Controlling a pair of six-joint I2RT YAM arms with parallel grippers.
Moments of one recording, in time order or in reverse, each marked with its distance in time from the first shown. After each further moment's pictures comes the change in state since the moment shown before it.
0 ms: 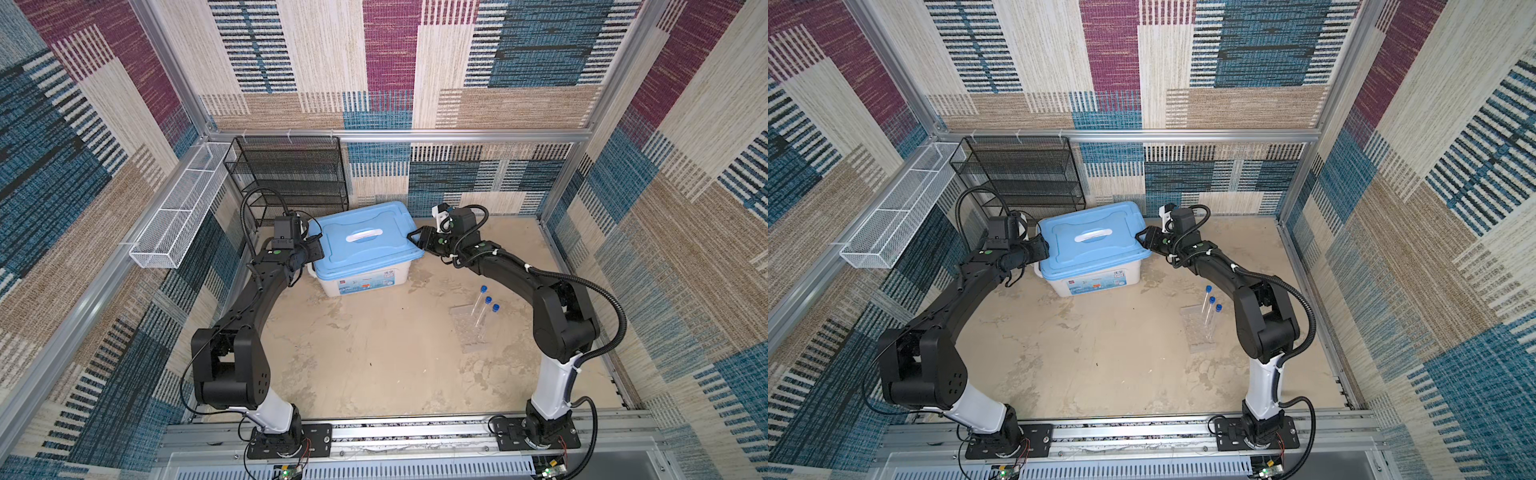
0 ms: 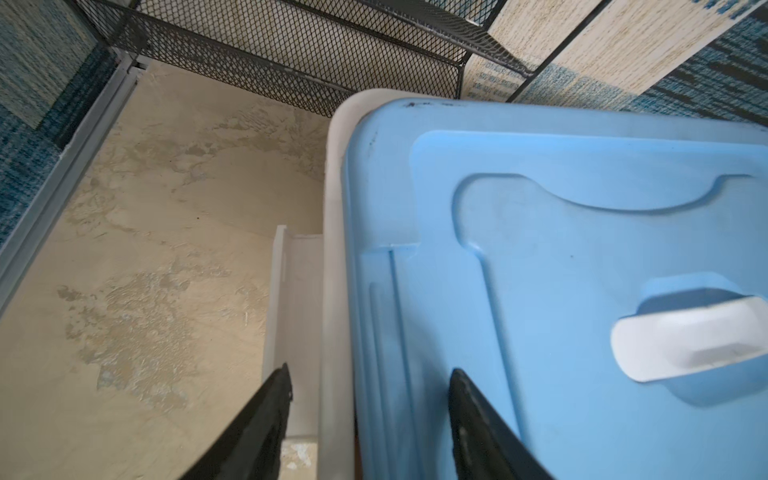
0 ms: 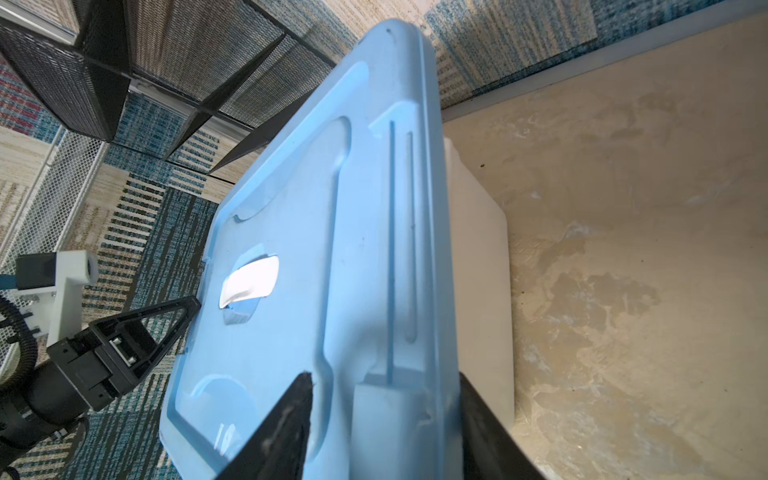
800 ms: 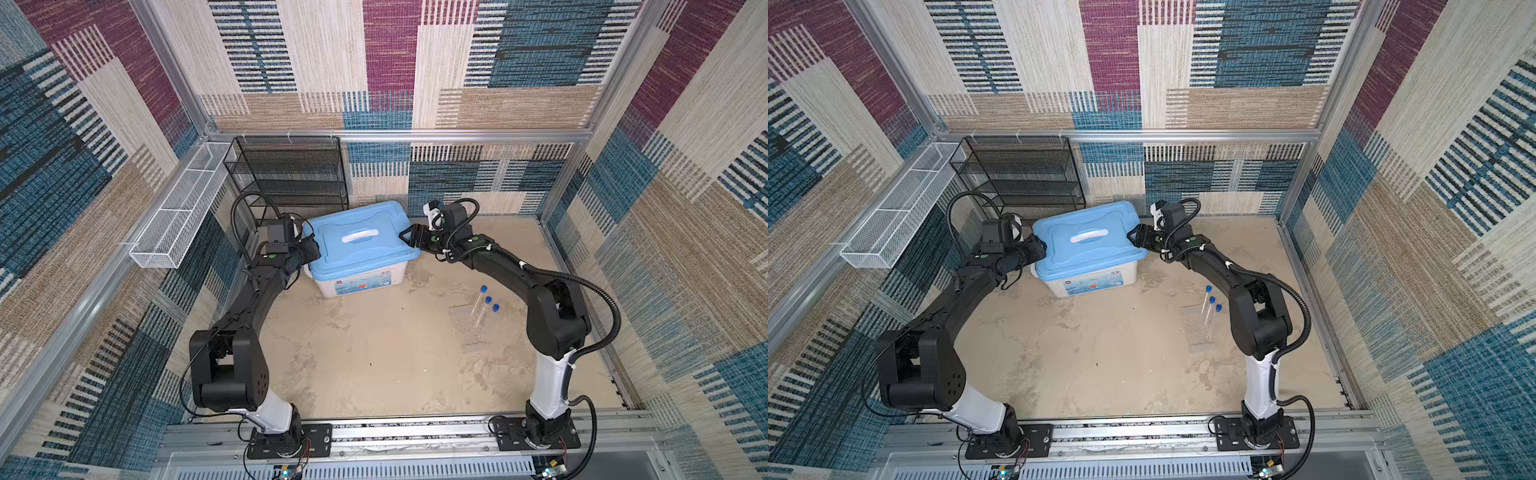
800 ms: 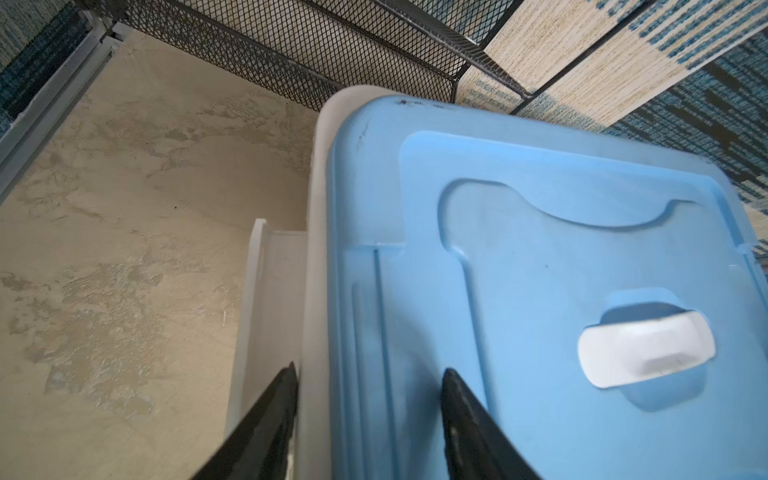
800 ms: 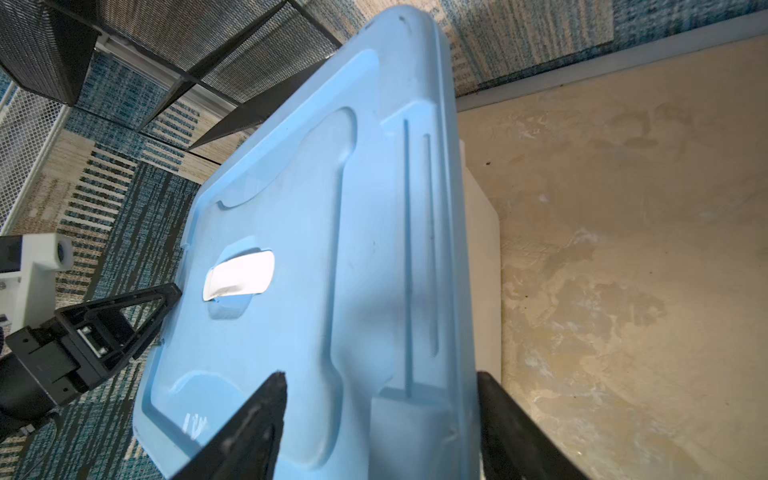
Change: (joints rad) left arm 0.037 -0.016 -0.046 0.056 0.093 -0.081; right arm 0.036 0.038 0.109 -0.127 0.048 -0.071
